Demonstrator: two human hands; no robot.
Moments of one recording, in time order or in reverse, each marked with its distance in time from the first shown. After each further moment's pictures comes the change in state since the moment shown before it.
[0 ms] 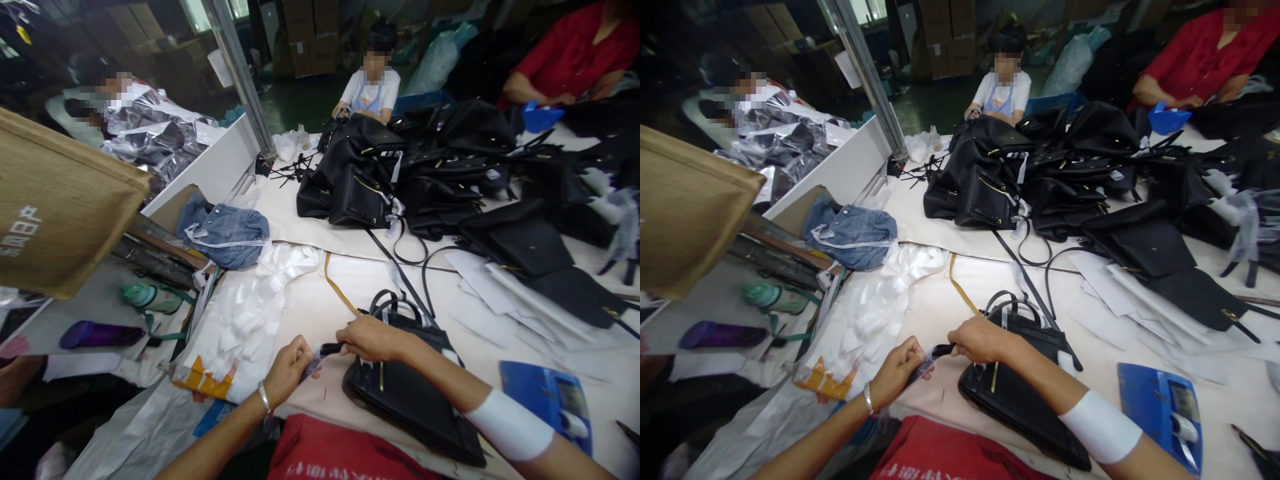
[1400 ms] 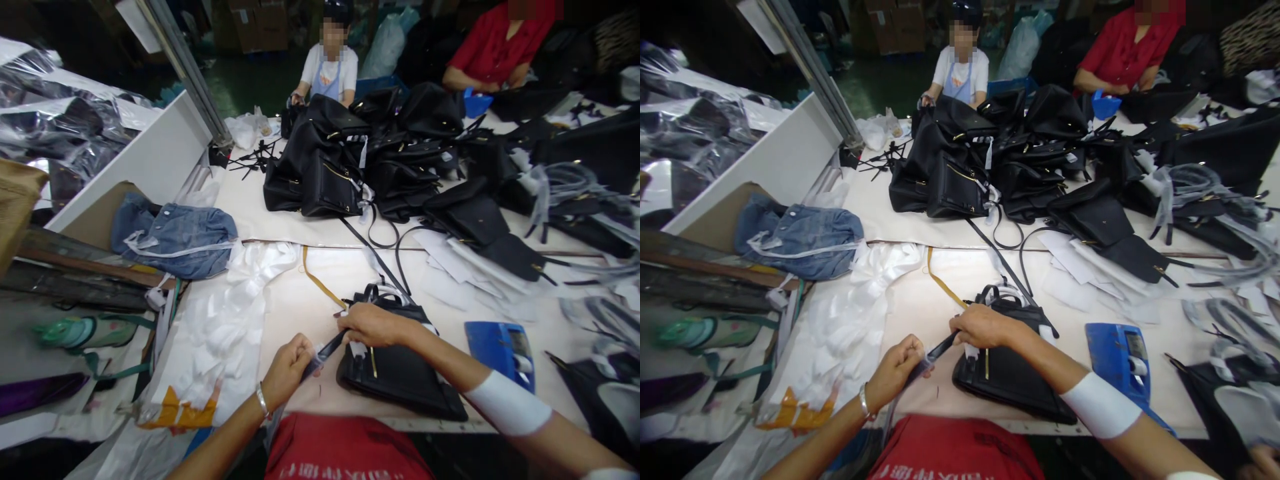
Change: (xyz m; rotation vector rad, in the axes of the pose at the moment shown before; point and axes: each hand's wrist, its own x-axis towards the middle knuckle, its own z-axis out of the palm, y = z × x) left_hand 0.028 0.009 0.002 0.078 -0.198 0.018; right_hand -0.008 0.011 0.007 0.104 0.058 0.134
